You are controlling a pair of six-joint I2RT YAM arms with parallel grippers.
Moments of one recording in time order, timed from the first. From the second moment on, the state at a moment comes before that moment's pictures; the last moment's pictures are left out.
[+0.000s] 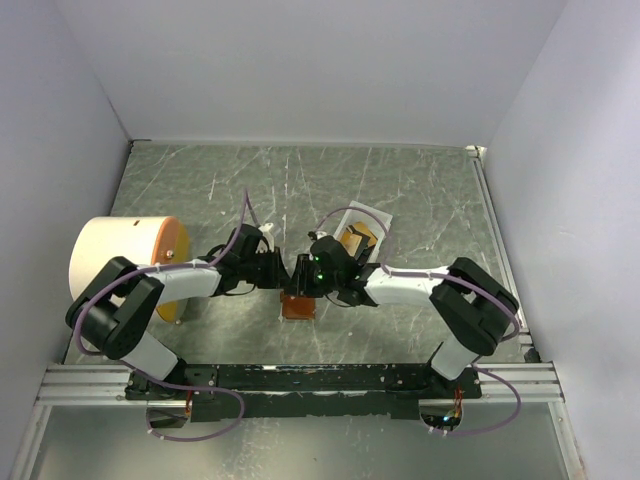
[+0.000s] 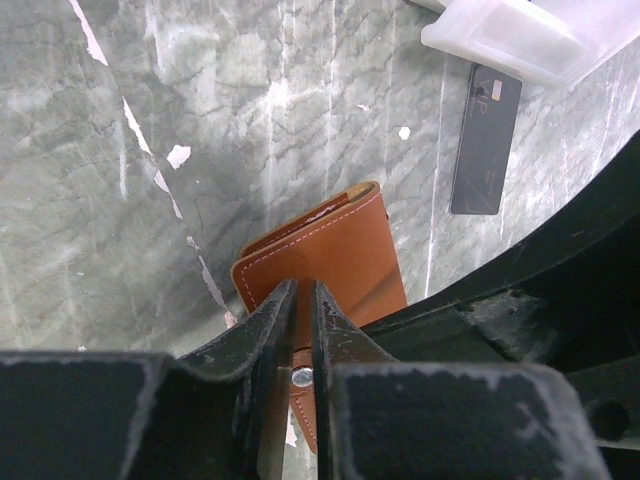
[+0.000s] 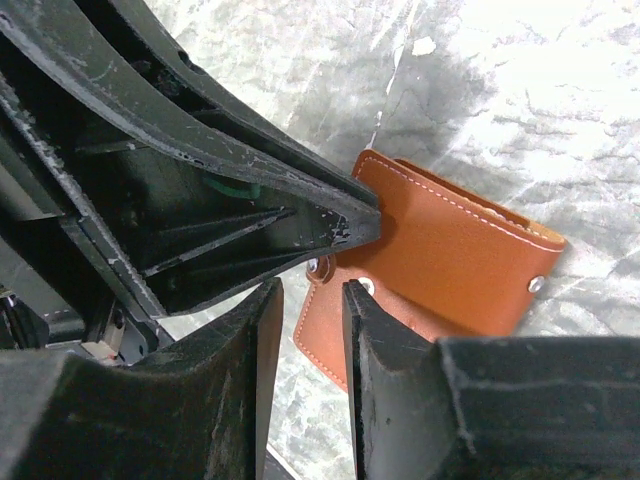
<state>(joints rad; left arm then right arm) -0.60 1.54 0.62 0.16 0.34 -0.57 0.88 1.61 0.75 0.17 -0.14 0.82</state>
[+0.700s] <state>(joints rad) -0.60 1.55 0.62 0.17 0.34 -0.58 0.89 1.68 0.78 0.18 -0.14 0.83</state>
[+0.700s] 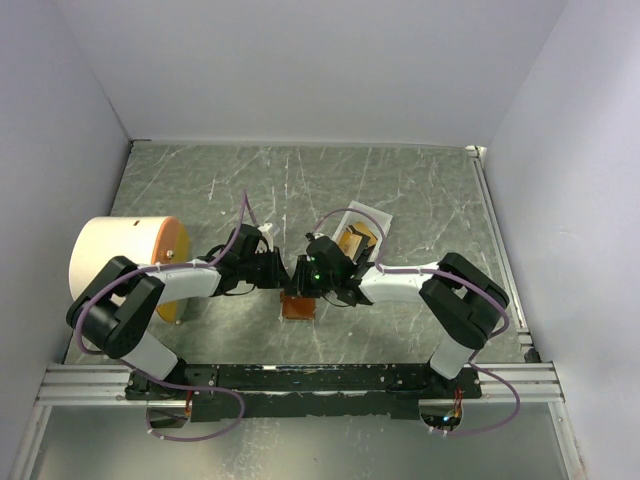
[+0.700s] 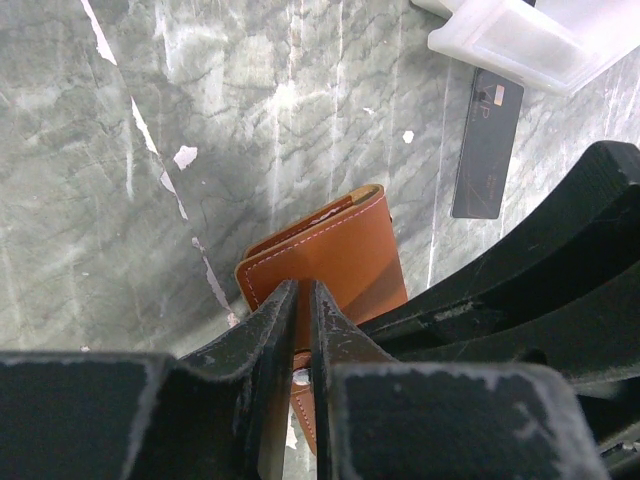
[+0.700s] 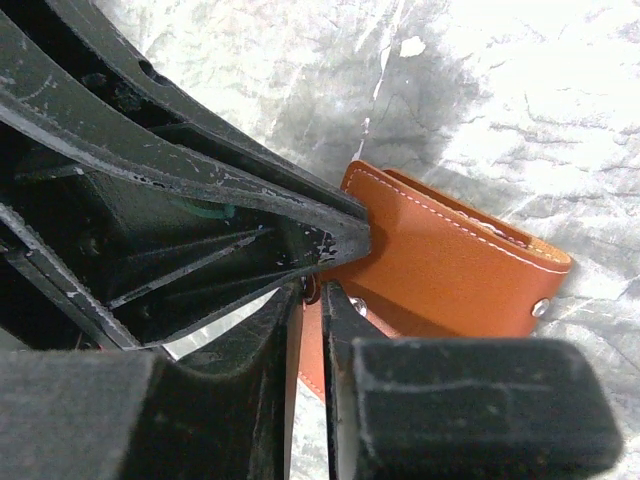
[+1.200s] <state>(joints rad) -0.60 1.55 0.62 0.17 0.34 -0.58 0.89 1.67 0.77 0.19 -0.14 0.85</state>
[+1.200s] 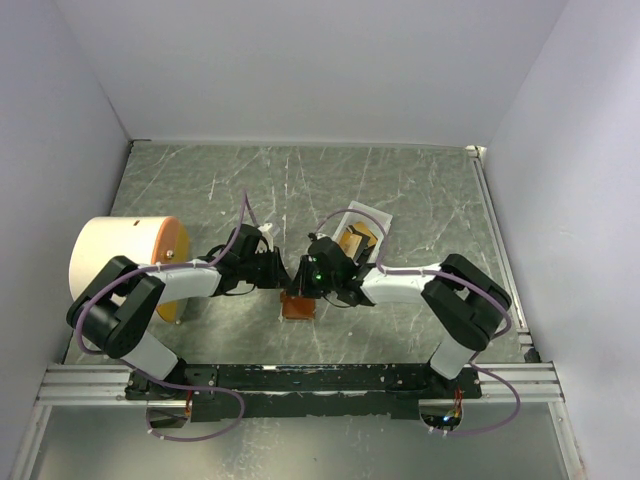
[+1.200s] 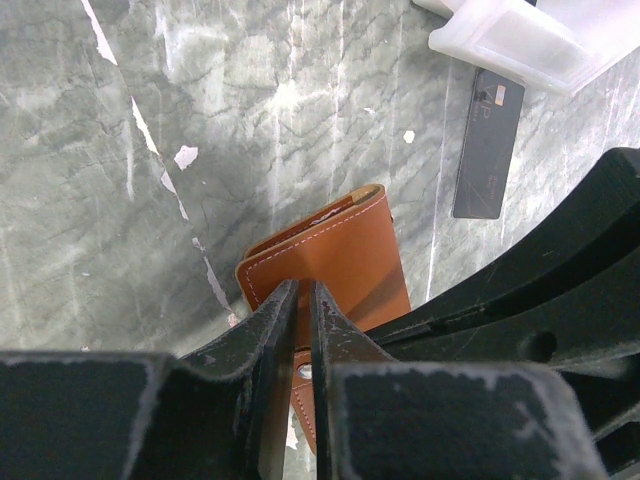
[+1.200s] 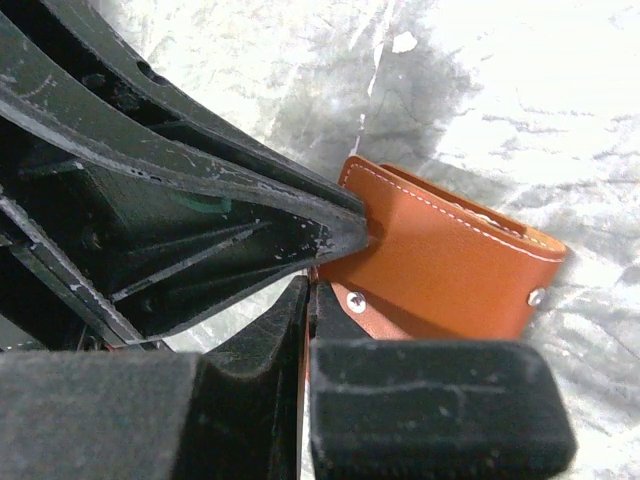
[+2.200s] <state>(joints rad) -0.60 1.55 0.62 0.16 0.34 -0.58 0.90 1.62 0.73 0.10 -0.06 0.98</state>
